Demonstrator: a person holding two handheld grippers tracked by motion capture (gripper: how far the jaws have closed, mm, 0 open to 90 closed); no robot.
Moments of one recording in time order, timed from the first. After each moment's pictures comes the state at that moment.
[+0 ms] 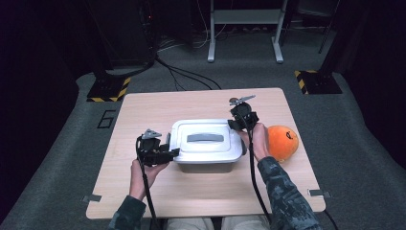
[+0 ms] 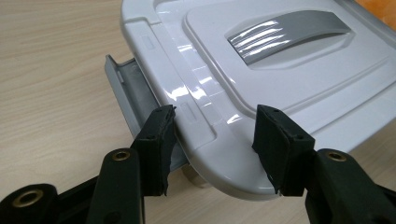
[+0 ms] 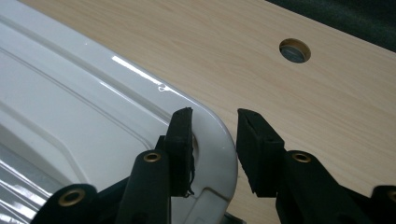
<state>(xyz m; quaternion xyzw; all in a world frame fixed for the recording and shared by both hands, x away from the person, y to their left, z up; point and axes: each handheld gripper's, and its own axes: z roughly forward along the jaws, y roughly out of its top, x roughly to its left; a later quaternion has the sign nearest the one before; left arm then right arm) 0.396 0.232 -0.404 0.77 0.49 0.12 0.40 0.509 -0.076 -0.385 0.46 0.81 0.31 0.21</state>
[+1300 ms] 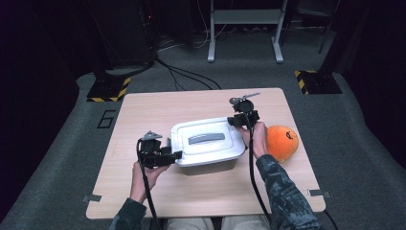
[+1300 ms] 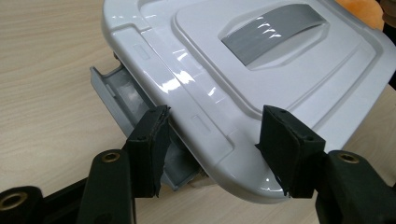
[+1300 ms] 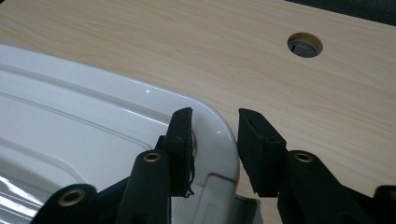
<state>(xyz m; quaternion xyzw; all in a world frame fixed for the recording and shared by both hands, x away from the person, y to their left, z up) 0.392 0.231 -0.407 0.76 0.49 0.09 0.42 0.522 -0.084 -0.388 0.49 0.78 0.34 0.17</state>
